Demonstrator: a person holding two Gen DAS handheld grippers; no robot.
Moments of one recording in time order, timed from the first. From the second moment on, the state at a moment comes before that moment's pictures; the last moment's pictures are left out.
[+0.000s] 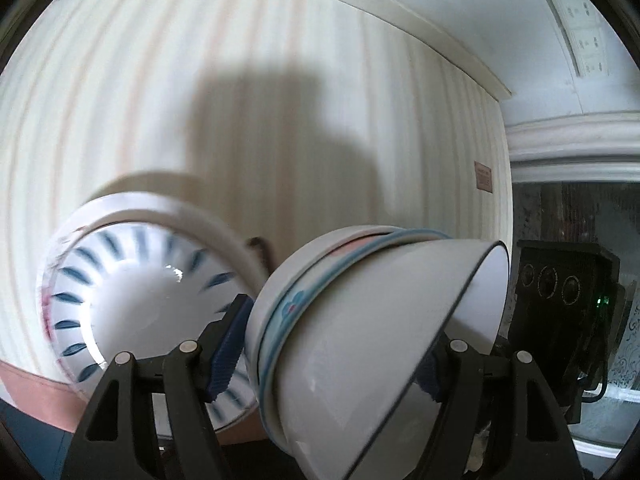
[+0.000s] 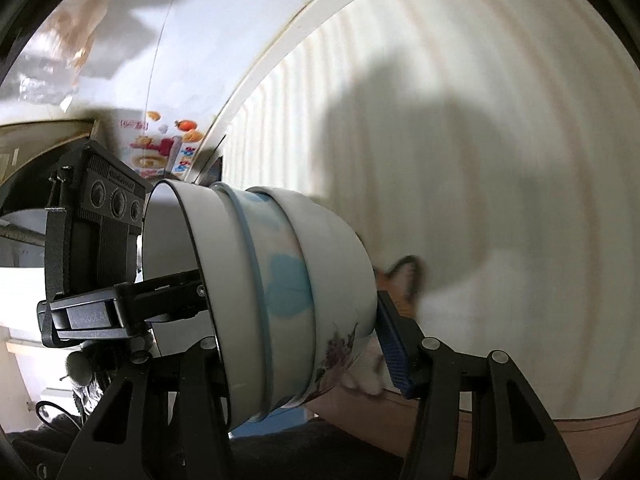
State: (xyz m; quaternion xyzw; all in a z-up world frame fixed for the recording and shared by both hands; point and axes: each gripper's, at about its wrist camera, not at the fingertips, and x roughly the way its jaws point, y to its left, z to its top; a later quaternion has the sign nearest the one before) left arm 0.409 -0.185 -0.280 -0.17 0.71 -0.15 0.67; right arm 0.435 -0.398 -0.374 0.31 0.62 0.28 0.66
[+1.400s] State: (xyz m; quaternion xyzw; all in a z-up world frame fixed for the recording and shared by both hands) left arm 0.399 -0.064 -0.311 -0.19 0.69 -0.11 0.68; right arm 0.432 -0.250 -0.409 0.25 0.66 0.29 0.65
